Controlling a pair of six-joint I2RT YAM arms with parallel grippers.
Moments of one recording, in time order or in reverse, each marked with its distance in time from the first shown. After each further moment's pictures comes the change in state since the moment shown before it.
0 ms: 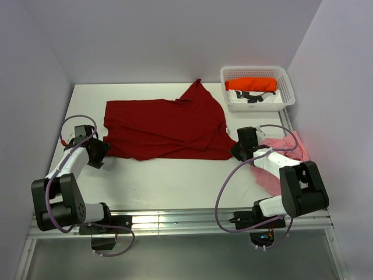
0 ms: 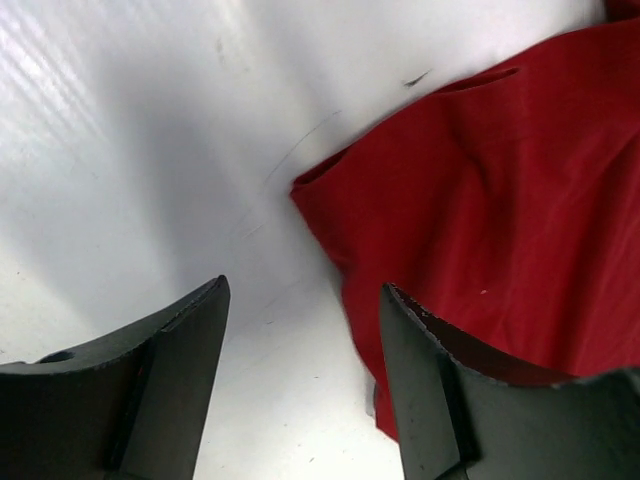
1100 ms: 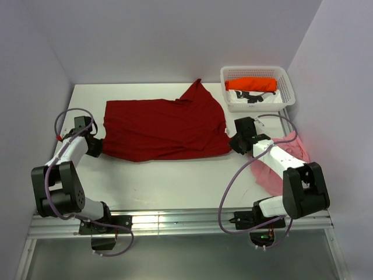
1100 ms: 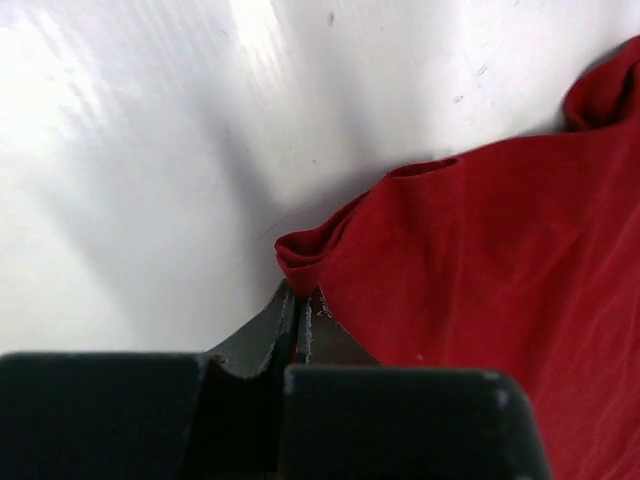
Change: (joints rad) left arm -0.001 0.132 0.114 -0.026 -0.113 -0.093; right arm 0.033 -0.005 0.160 -0.196 0.029 -0.013
